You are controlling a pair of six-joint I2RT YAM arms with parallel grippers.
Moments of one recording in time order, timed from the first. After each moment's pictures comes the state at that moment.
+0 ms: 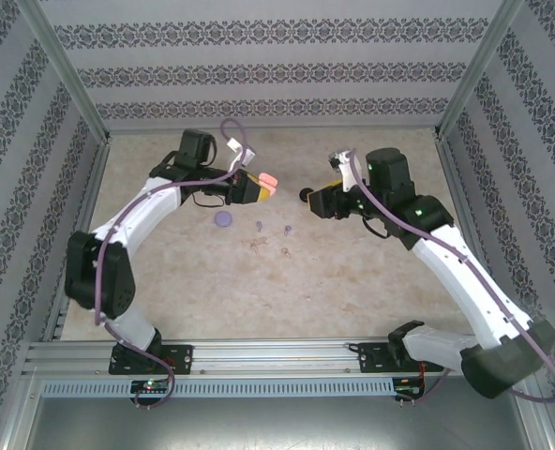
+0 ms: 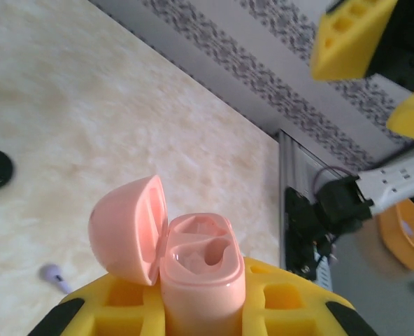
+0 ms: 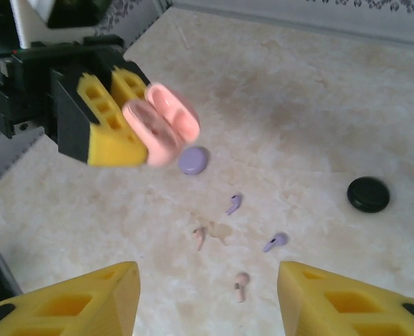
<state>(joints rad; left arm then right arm) -0.29 1.63 1.34 -0.41 1.07 0.08 0.44 1.15 1.21 -0.65 -0.39 0.15</state>
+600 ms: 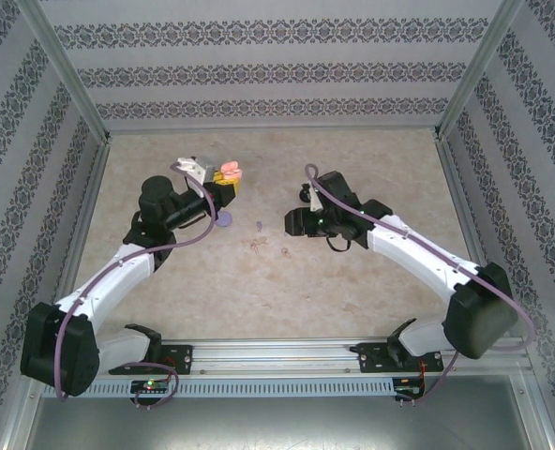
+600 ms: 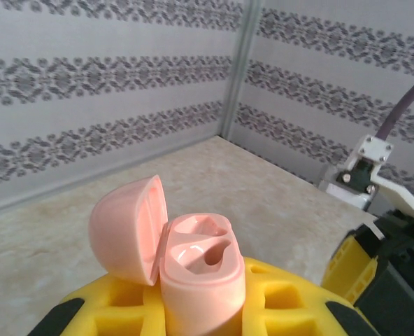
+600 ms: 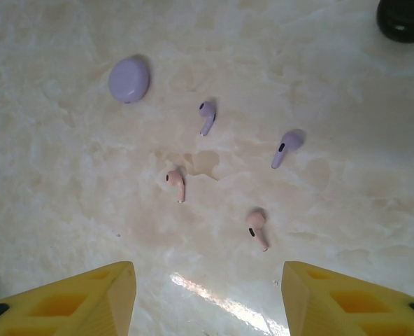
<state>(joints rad) -0.28 1.18 0.73 0.39 0.51 -0.12 0.61 1.42 1.08 -0.55 -0.19 0.53</state>
